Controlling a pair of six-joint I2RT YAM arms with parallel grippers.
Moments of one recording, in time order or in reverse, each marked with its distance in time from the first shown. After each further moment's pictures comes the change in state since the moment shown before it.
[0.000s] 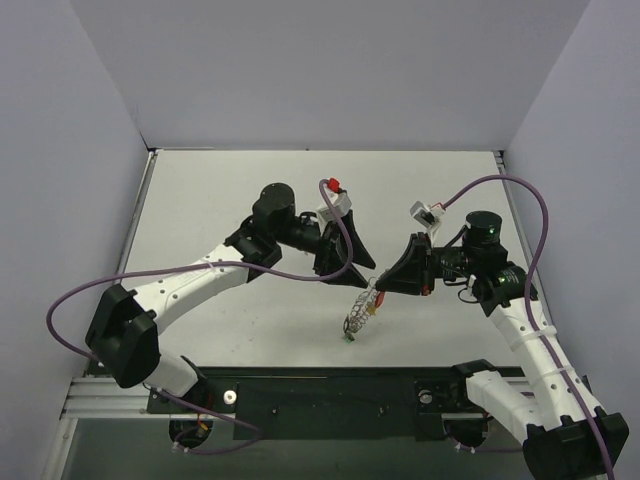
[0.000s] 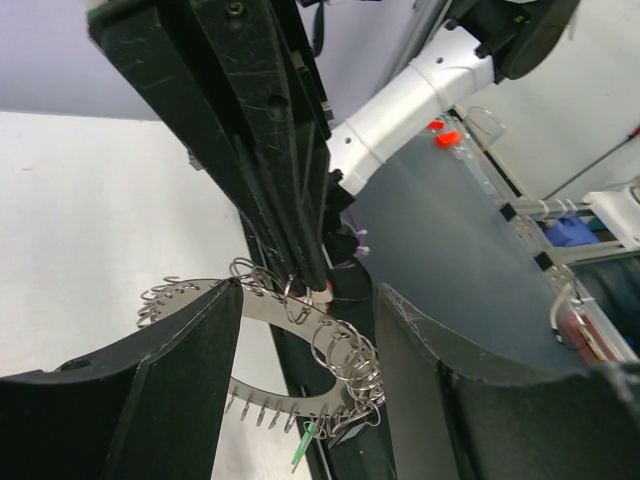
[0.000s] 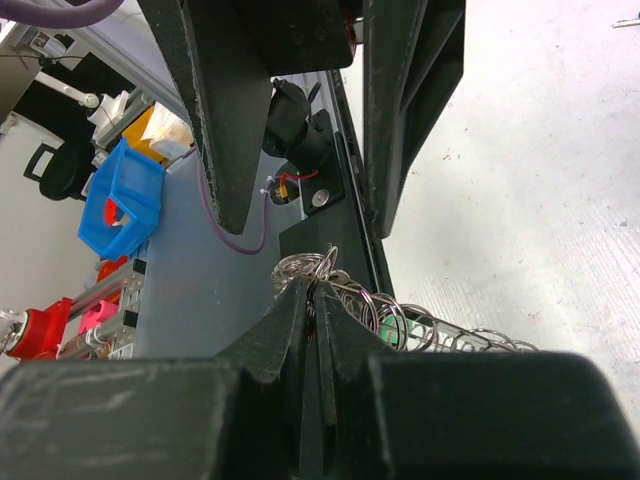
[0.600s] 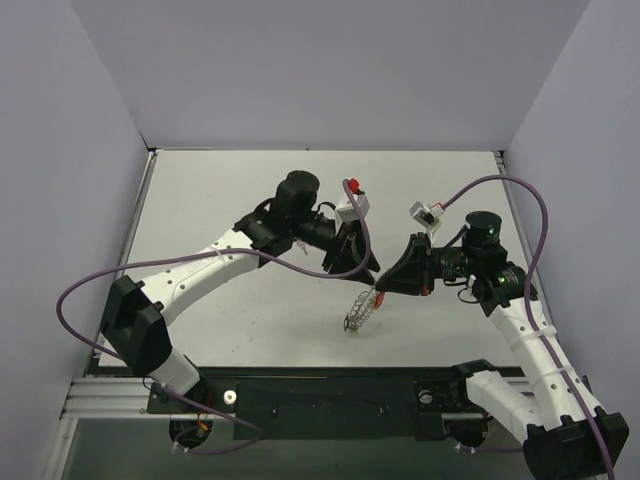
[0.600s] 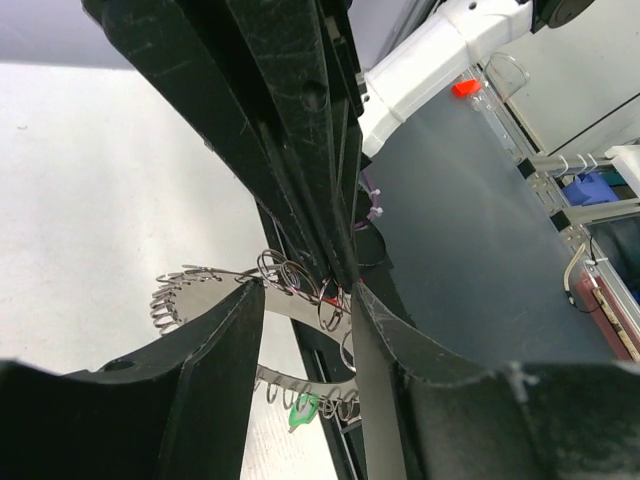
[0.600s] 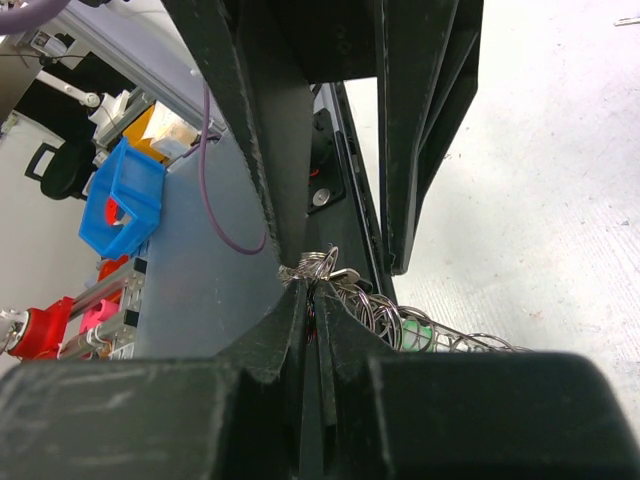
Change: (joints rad) left arm -0.024 0.092 0.204 -0.399 0.008 0.259; right arm 0.006 0.000 -0.002 0.000 0.000 0.000
